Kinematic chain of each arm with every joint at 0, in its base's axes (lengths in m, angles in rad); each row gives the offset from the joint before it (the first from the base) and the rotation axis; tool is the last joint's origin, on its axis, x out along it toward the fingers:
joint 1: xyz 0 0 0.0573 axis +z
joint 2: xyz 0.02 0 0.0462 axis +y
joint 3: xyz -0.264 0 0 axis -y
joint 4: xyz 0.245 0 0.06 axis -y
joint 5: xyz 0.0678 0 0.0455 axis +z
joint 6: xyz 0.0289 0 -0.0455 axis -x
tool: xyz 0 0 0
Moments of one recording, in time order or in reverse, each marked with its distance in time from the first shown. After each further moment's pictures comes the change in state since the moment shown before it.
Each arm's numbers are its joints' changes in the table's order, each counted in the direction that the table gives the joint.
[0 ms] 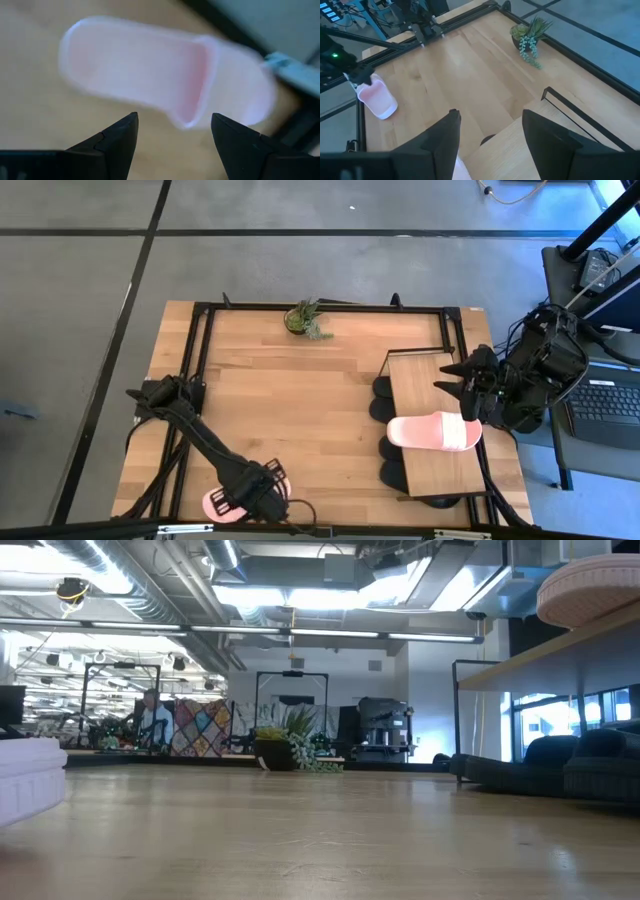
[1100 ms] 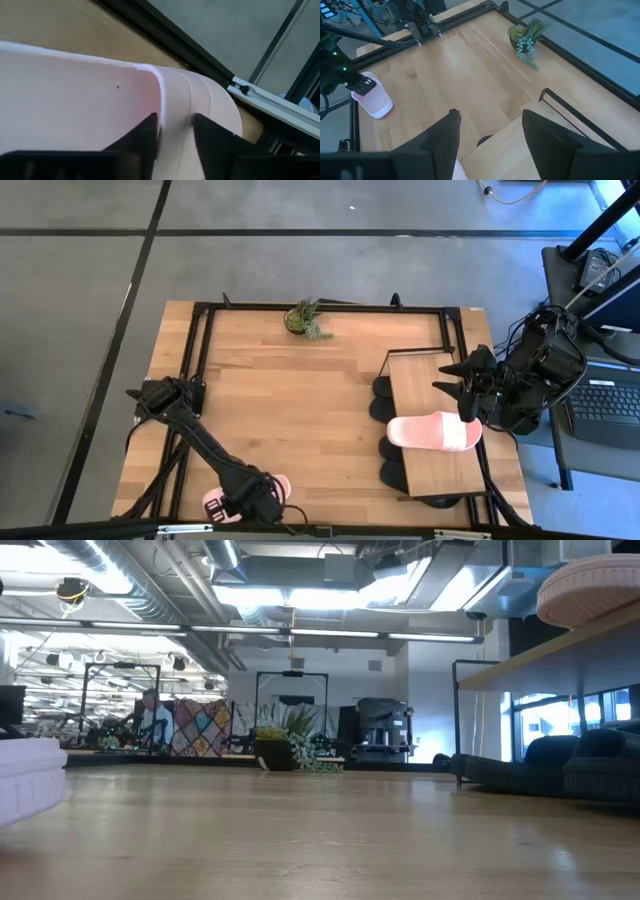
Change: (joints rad) left arm -0.034 0.000 -0.258 0.309 -0.262 0.050; right arm -0.010 0.014 -0.001 0.000 0.000 0.017
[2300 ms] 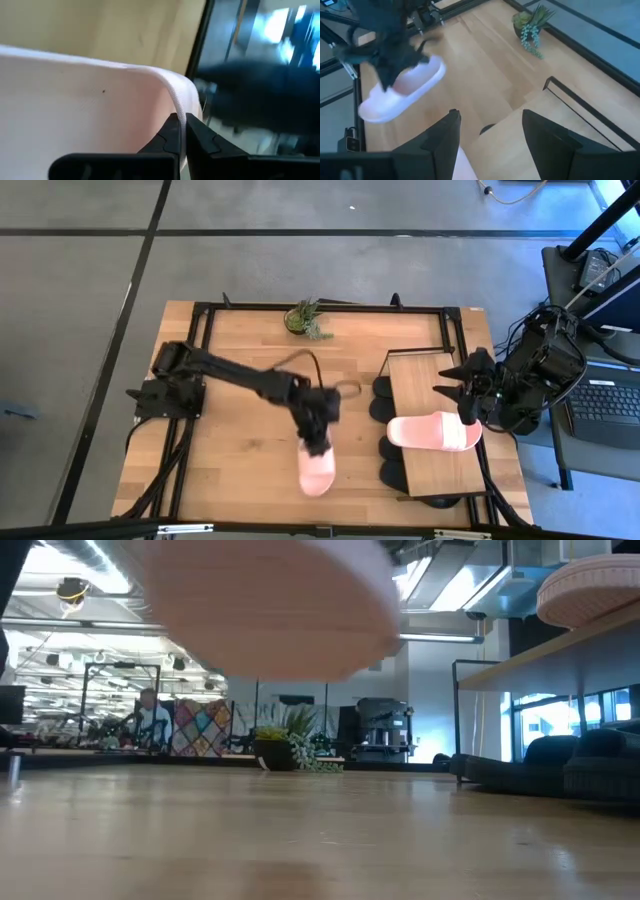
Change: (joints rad) left arm 0.586 -0.129 0.000 0.451 -0.177 0.992; right arm 0.000 0.001 0.000 0.003 0.062 -0.001
